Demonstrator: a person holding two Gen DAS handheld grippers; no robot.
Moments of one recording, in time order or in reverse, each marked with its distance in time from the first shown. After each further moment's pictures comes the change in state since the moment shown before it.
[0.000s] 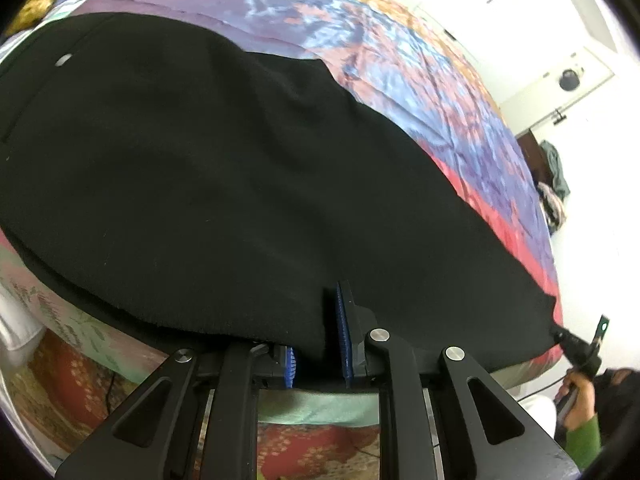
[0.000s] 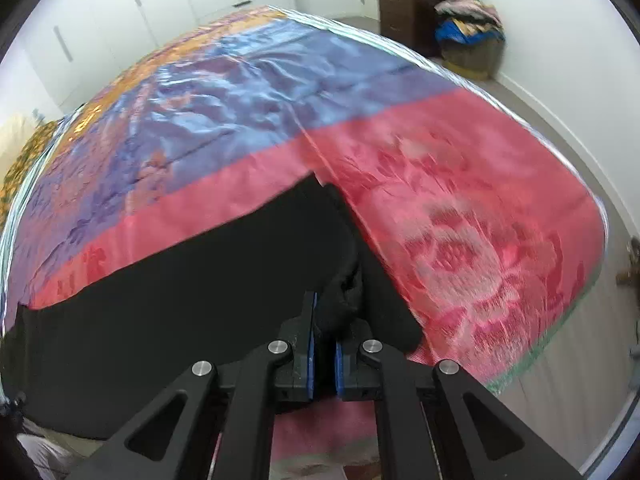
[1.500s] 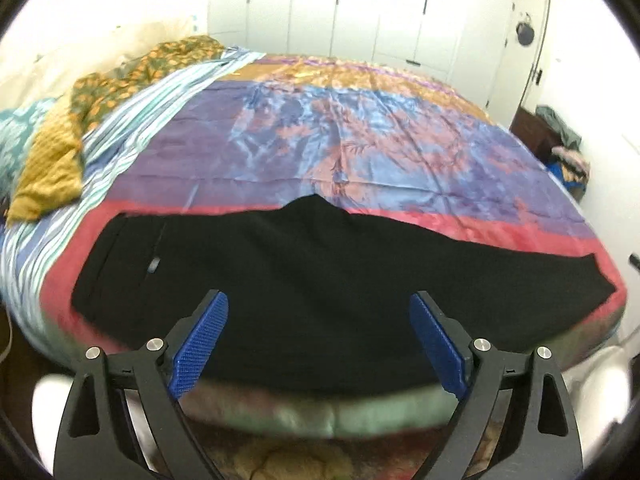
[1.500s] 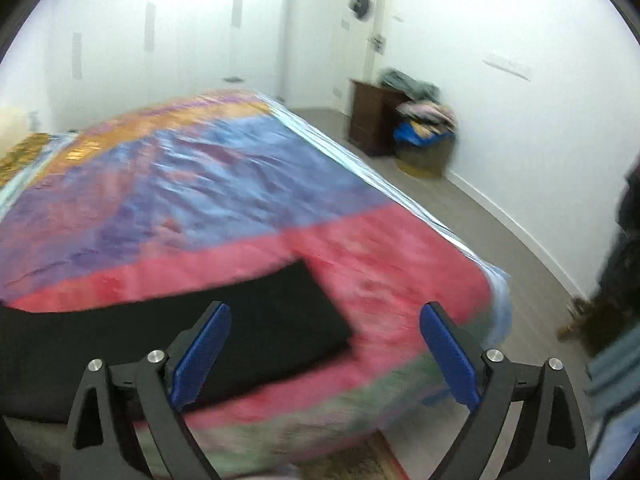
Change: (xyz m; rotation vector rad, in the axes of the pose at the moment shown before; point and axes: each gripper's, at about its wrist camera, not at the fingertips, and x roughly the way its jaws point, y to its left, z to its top) left arm -0.088 -0.046 0.034 0.371 -0.299 0.224; right arm -0.136 0.071 -0.038 -0.157 -0.391 -0.121
